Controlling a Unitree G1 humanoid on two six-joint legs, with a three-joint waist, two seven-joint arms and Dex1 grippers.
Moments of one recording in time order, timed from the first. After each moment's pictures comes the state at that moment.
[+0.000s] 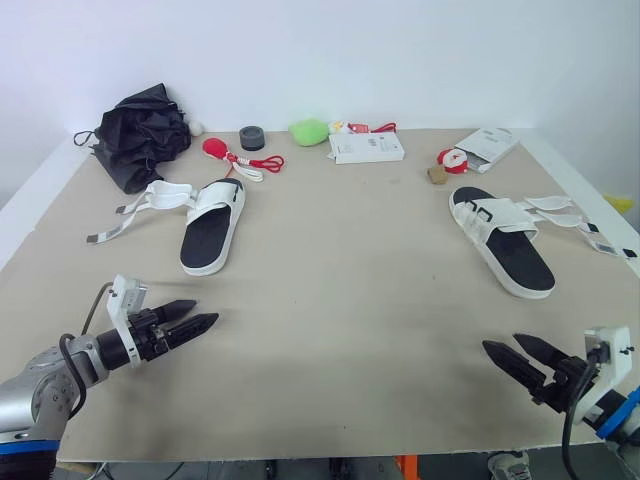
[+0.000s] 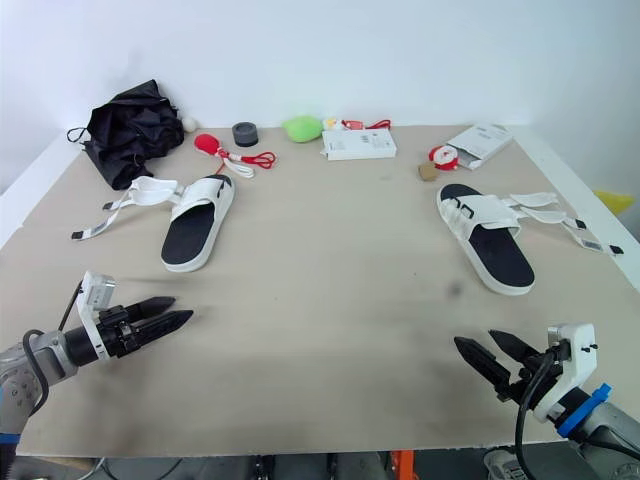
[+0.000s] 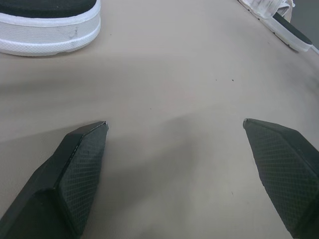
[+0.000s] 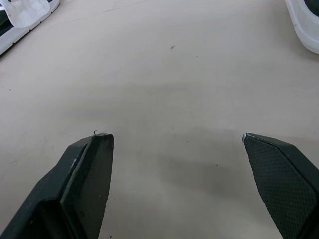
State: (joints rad) left arm -0.02 0.64 0.30 -0.06 -0.71 0.68 -0.95; right arm 0.39 -0.64 -0.59 -0.29 0.80 0.58 0.76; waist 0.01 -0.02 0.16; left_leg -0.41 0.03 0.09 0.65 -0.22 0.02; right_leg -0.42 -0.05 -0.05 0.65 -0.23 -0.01
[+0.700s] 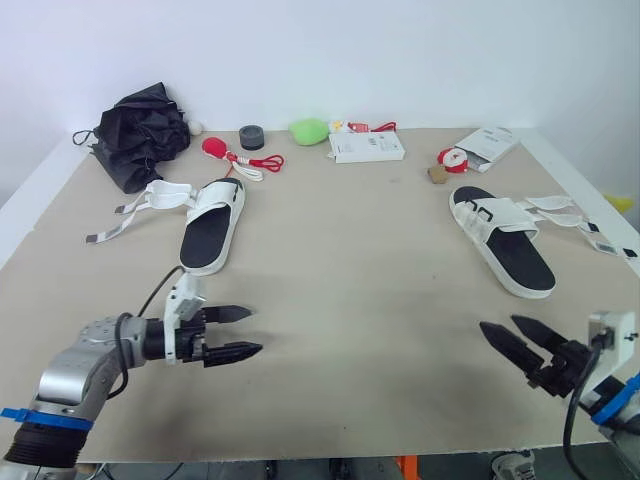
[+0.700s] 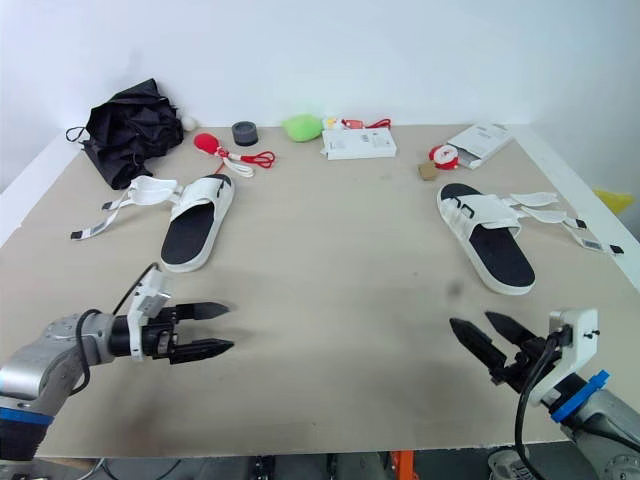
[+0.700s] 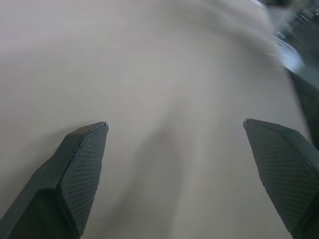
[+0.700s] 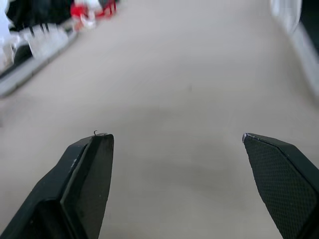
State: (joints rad) left arm -0.19 0.66 0.00 -0.13 -0.59 0.51 -1.21; right arm 0.30 -0.62 -0.62 -0.37 0.88 0.60 0.65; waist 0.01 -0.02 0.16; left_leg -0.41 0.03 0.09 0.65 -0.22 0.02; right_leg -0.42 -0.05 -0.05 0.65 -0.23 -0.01
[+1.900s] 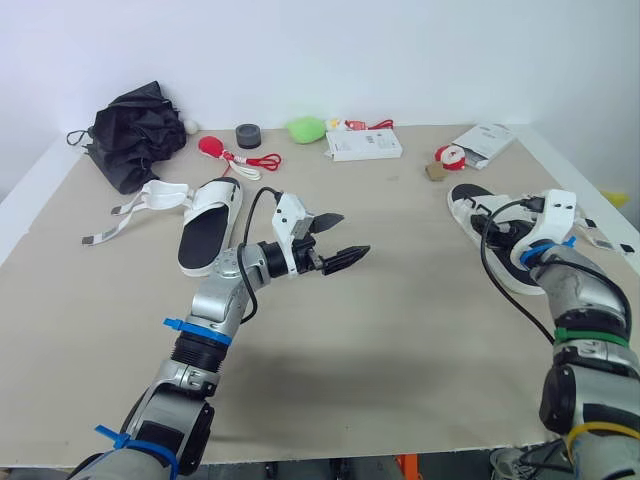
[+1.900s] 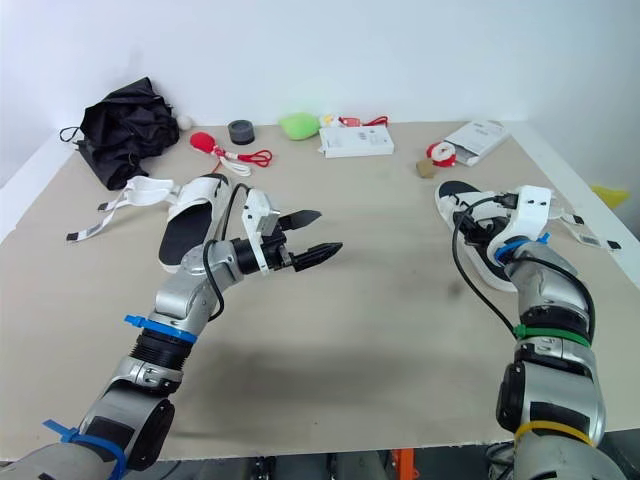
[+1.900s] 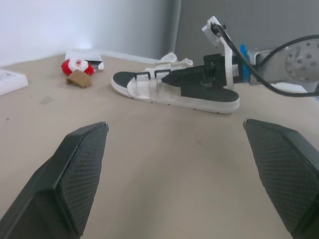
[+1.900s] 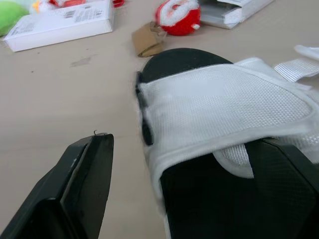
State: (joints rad) left arm -0.67 0.14 -0.12 0.26 -0.34 0.25 -0.87; right arm -0.85 -0.63 -0.31 0.95 0.30 0.26 0.42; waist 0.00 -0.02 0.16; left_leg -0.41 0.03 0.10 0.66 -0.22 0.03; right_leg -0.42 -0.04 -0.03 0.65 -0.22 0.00
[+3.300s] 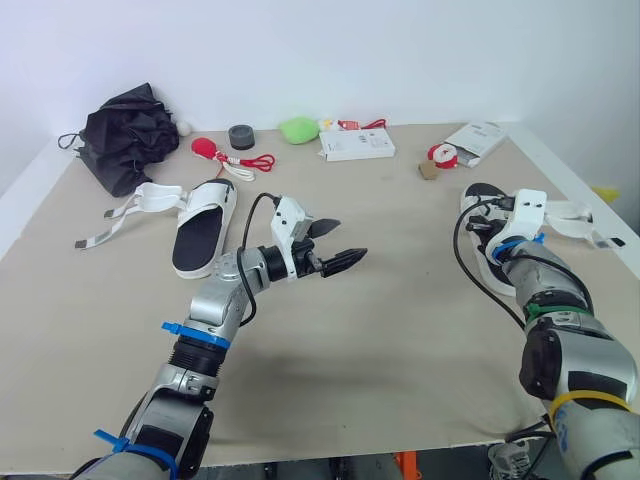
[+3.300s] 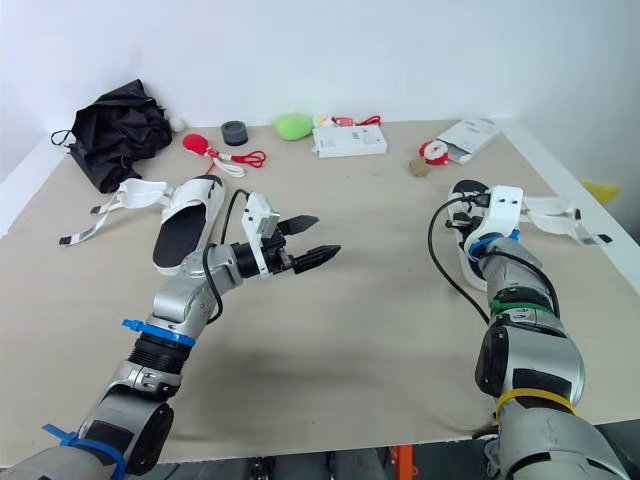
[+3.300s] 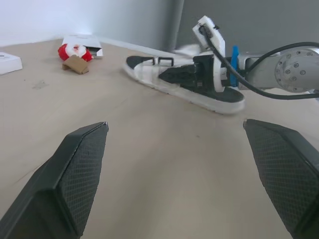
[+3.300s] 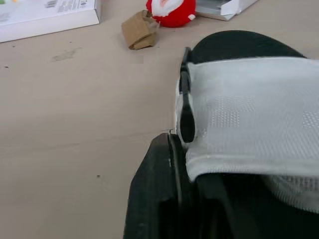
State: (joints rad) left arm -0.64 0.14 -0.11 0.22 -0.35 0.31 -0.84; right arm -0.97 -0.58 -0.30 1.24 0.20 0.04 0.45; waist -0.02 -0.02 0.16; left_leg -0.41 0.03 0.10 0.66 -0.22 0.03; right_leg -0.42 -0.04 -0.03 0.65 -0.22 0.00
